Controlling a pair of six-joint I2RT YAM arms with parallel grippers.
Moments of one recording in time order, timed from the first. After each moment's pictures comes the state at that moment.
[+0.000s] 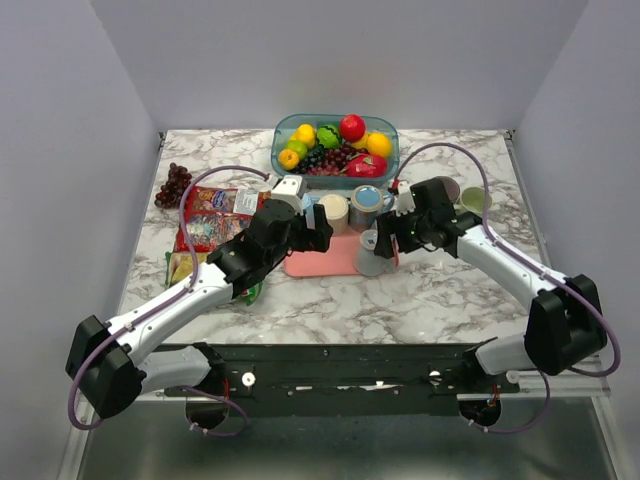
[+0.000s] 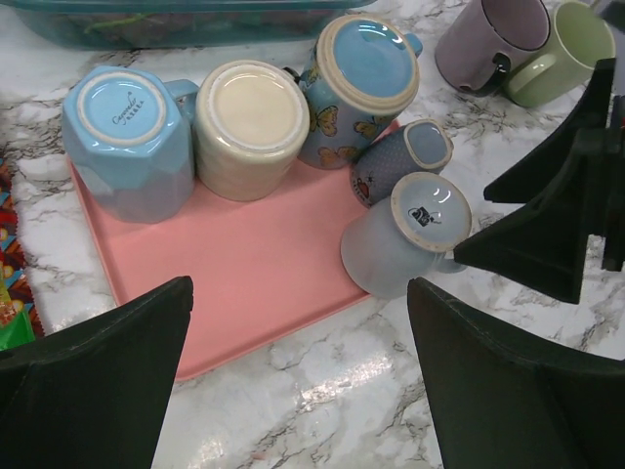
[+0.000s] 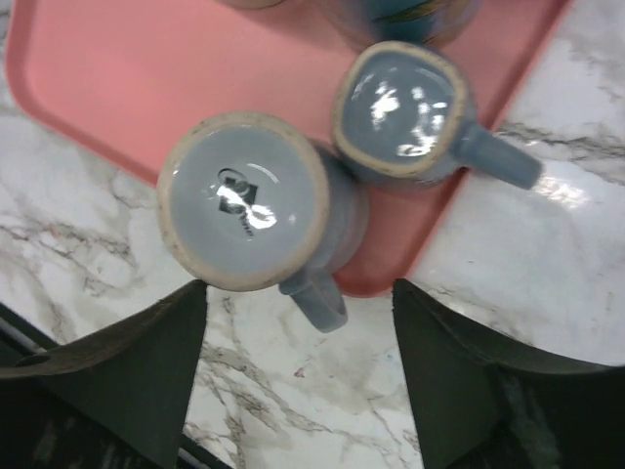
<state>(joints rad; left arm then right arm) -0.75 1.16 0.89 -0.16 -0.20 -0.46 0.43 1.40 0.97 -0.45 -0.22 0.09</state>
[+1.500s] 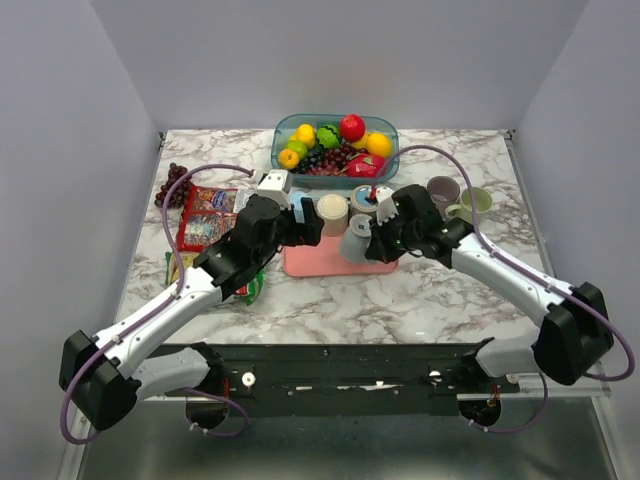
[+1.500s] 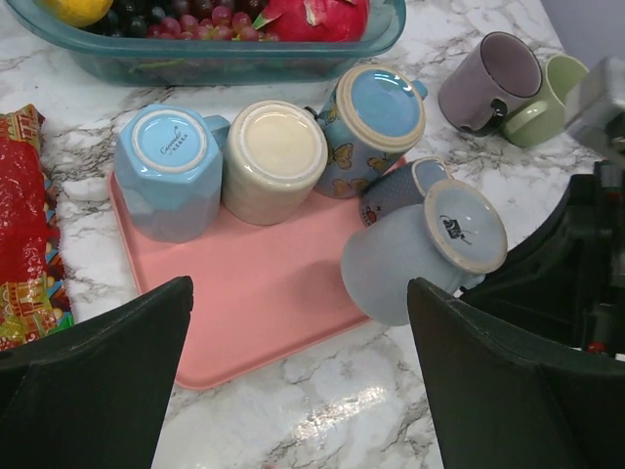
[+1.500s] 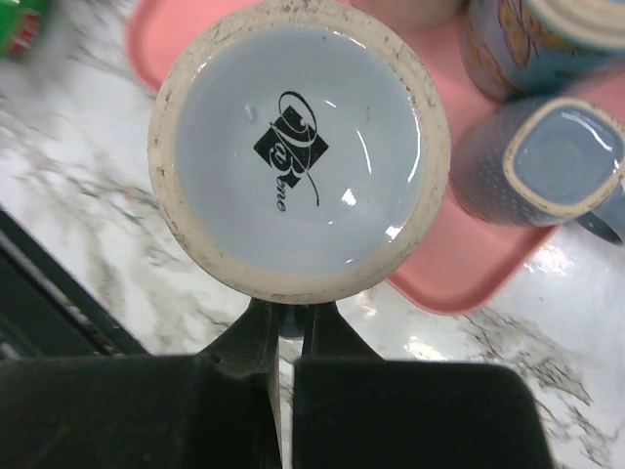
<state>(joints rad) -0.70 1.09 0.90 -0.17 -0.21 -0.45 0.60 1.37 1.00 -0.46 -0.22 0.04</state>
